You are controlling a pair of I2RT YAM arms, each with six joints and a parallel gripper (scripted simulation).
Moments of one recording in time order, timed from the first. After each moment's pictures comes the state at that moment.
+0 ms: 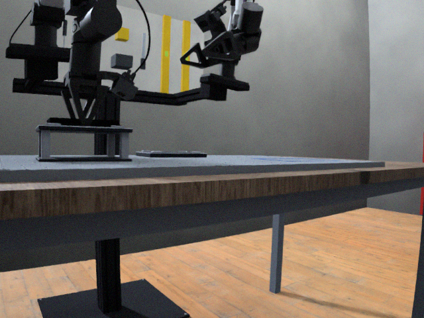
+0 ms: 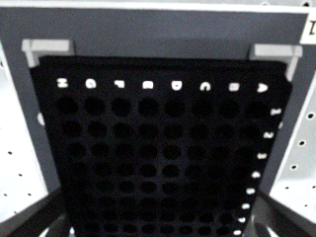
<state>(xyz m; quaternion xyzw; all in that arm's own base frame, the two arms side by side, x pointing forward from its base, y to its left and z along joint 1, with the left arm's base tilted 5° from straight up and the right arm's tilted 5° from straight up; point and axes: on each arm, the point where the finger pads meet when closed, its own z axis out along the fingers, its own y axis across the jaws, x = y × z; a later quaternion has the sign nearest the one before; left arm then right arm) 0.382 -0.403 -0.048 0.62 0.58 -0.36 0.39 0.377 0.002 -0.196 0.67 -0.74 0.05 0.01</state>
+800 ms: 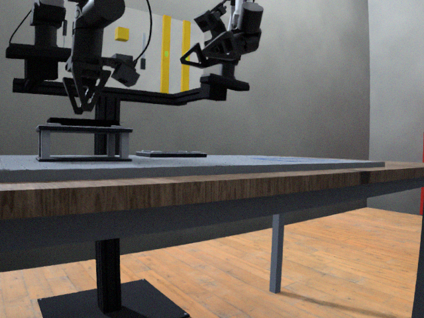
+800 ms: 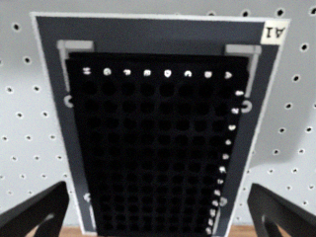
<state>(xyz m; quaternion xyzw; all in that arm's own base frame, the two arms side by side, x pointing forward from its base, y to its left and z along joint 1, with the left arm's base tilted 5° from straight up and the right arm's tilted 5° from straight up) 0.382 -0.403 -0.048 0.62 0.58 -0.36 0.39 0.377 0.005 -0.168 0.67 -0.74 0.04 0.01</state>
